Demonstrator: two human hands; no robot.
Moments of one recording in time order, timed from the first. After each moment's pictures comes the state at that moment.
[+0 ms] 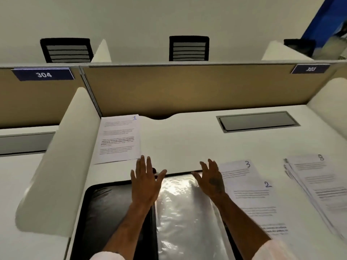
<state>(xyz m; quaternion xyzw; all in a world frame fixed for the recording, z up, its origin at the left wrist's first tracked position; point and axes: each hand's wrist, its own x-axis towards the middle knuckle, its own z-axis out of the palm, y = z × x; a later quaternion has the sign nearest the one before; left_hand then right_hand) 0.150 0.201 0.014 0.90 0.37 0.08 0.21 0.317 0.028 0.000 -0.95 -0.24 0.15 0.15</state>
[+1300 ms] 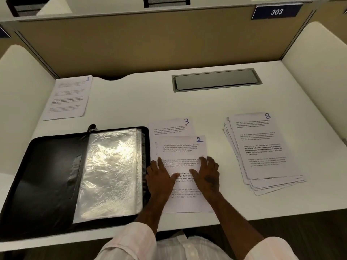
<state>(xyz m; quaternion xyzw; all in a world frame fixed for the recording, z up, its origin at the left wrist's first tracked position) 0.268 -0.174 -0.041 0.87 0.46 -0.06 0.17 0.378 -0.294 -0.051 -0.94 -0.20 0.18 0.19</state>
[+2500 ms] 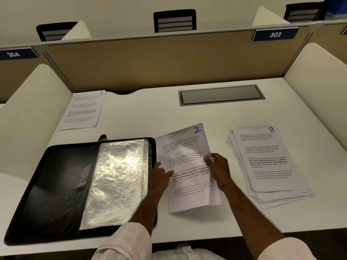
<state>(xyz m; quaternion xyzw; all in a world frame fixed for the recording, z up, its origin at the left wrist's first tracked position) 0.276 -0.137 -0.013 0.67 0.53 0.07 0.52 0.436 -0.284 -0.006 -0.77 -0.08 0.28 0.57</state>
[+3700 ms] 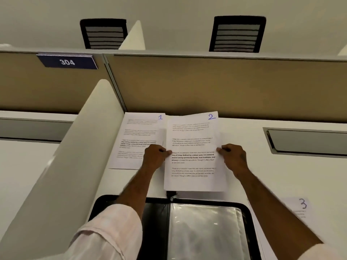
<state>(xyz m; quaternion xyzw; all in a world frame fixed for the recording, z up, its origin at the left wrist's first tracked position) 0.264 0.361 0.006 0.76 0.49 0.05 0.43 0.462 0.170 0.010 -0.86 -0.15 0.22 0.43</state>
